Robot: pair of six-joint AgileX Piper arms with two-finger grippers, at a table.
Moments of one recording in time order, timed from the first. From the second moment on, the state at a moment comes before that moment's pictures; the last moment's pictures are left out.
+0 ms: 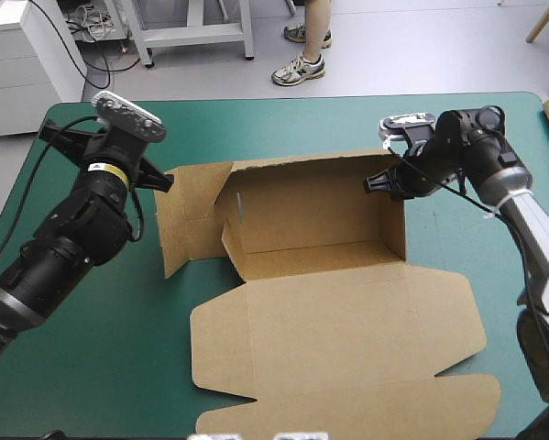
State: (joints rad) left arm -0.57 1.25 -1.25 1.00 0.80 -0.43; right arm 0.20 1.72 -1.61 0.13 1.16 -0.11
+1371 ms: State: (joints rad) left arm 0.10 1.34 -1.25 -0.08 0.91 0.22; right arm 0.20 1.85 -1.93 -0.04 1.19 -0.09
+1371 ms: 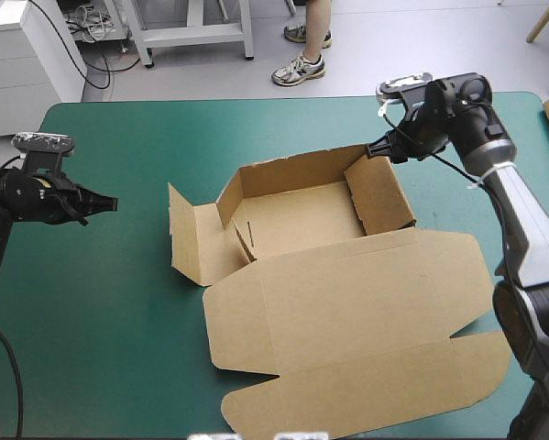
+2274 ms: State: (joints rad) left arm 0.19 1.34 -1.25 -0.17 0.98 0.23; right arm 0.20 1.97 -1.87 0.01 1.16 -0.12
